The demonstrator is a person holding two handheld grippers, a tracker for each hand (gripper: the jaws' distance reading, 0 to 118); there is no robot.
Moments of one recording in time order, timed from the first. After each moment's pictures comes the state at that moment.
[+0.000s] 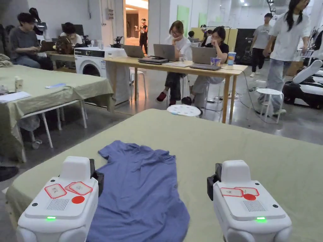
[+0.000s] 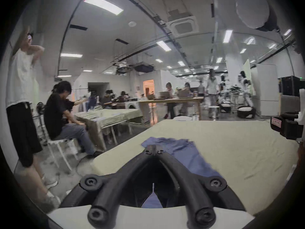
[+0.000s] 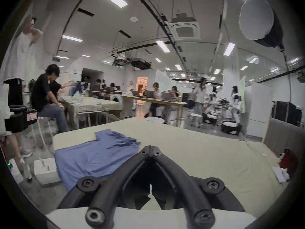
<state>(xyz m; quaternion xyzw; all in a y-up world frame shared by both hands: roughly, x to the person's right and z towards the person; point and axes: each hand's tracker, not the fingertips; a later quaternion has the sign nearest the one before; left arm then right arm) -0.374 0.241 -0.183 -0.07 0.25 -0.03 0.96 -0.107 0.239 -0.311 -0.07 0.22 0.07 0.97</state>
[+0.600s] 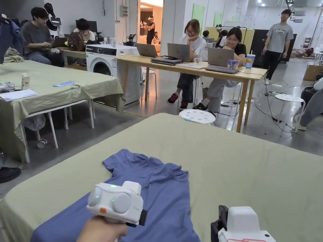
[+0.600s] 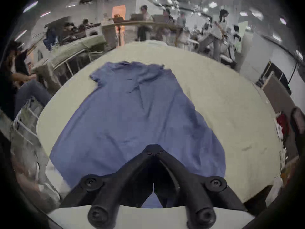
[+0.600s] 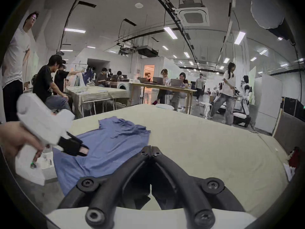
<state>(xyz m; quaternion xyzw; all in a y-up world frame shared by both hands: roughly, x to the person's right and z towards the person) -0.429 0.159 -0.447 -0.44 0.05 0.05 0.89 -0.141 0.194 -0.388 -0.13 0.23 0.08 0.96</state>
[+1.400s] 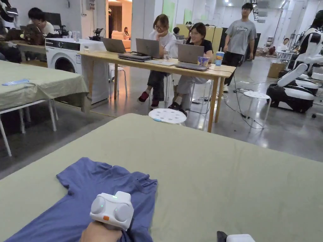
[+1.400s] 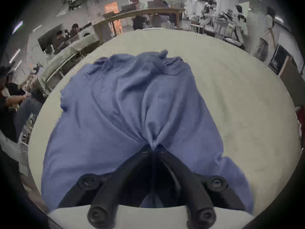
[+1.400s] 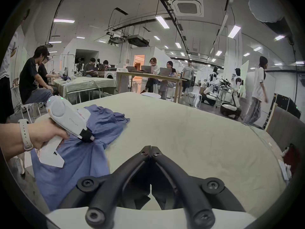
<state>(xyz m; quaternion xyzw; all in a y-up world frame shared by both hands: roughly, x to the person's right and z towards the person) -0.403 0.088 -0.580 -0.46 0.09 0.00 0.88 -0.100 0.178 -0.439 -0.17 0.18 0.10 0.96</state>
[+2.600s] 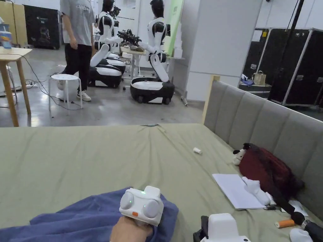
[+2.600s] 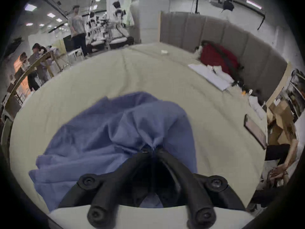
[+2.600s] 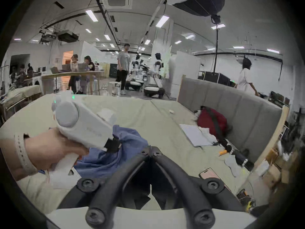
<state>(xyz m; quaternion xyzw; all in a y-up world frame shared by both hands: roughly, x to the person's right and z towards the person) 0.267 0.111 -0.532 -0.40 -0.33 -0.14 0.84 0.320 0.191 -0.296 -0.20 -0.17 0.04 0.96</state>
